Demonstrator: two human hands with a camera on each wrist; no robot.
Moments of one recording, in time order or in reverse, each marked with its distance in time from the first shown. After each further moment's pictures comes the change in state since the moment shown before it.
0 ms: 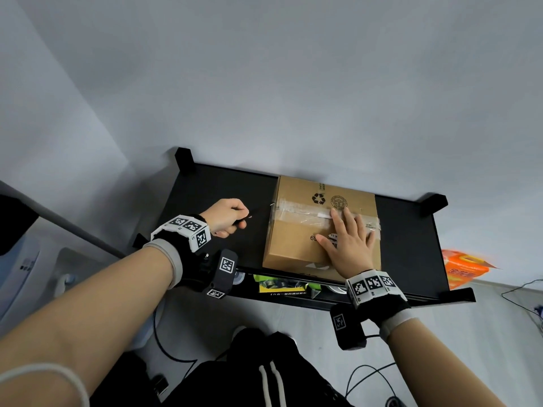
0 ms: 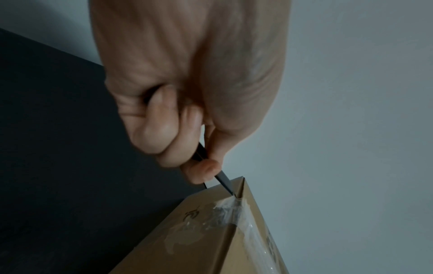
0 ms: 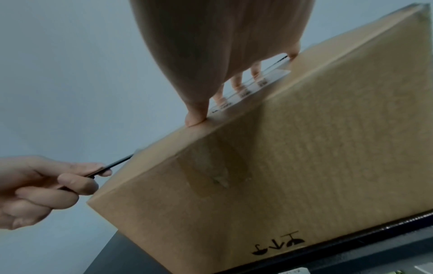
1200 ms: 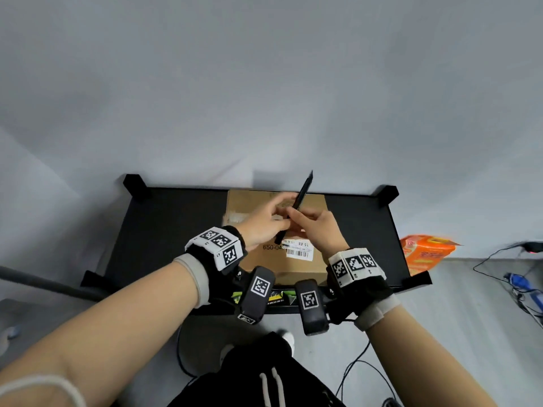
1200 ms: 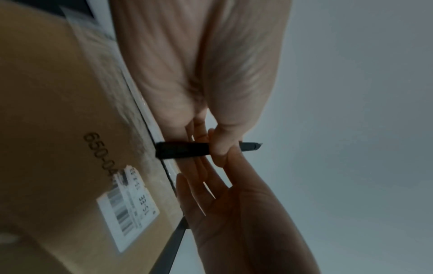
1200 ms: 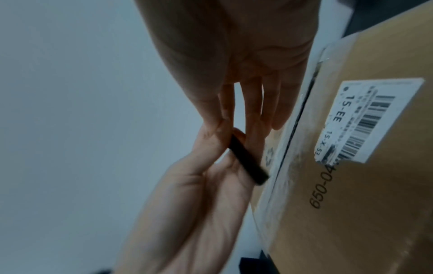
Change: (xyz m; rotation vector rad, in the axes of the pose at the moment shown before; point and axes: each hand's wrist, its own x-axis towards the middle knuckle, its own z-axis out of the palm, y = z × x) left_hand -0.007 0.092 0.143 -0.047 -0.190 0.395; right_hand 0.002 -0.001 -0.076 1.257 -0.063 0.069
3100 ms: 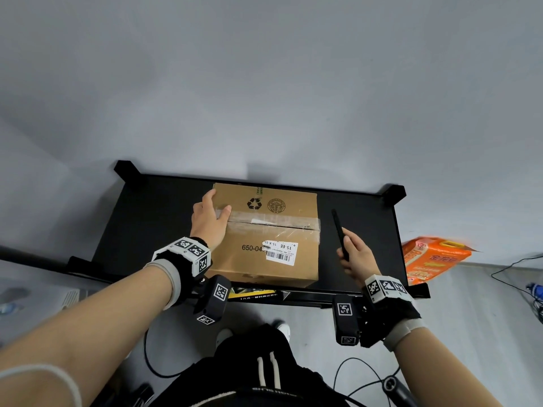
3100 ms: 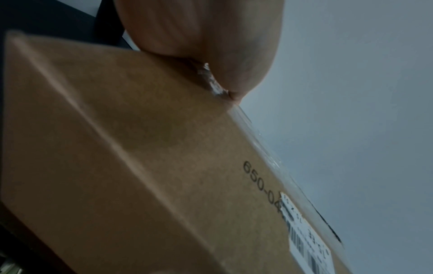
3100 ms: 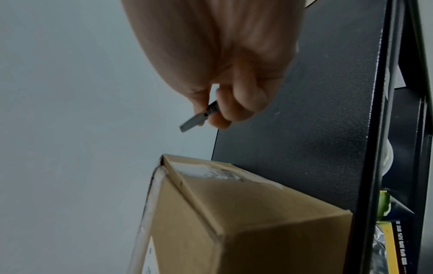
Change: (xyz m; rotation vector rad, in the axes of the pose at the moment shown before) left_hand 0.025 -0.072 -0.037 0.387 0.639 -0.272; right_hand 0.031 0.098 -0.127 0.013 0.154 0.289
